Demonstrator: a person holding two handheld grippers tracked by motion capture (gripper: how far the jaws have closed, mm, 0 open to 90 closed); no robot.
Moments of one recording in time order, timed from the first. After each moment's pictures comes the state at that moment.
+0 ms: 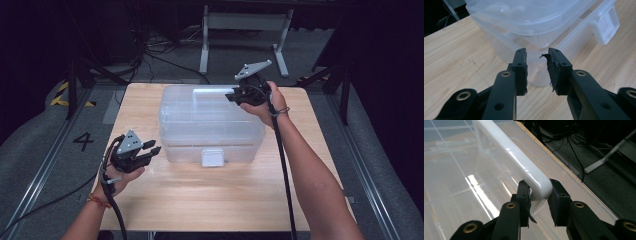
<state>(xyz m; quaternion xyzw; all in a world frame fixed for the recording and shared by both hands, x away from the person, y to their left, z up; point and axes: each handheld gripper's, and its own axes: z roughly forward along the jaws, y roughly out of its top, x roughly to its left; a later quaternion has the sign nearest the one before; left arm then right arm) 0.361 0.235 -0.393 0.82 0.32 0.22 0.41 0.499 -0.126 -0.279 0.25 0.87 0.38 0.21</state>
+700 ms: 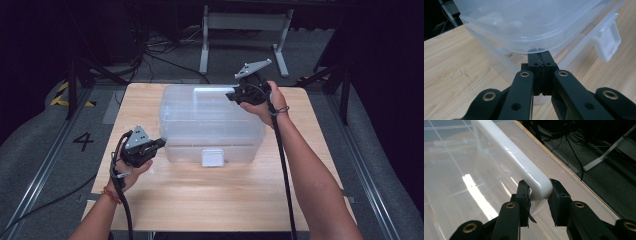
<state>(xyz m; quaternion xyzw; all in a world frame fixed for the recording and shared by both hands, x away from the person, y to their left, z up) 0.376 0.221 -0.402 0.81 0.32 0.21 0.45 0.499 -0.126 -0.278 0.26 0.87 0.37 0.21</state>
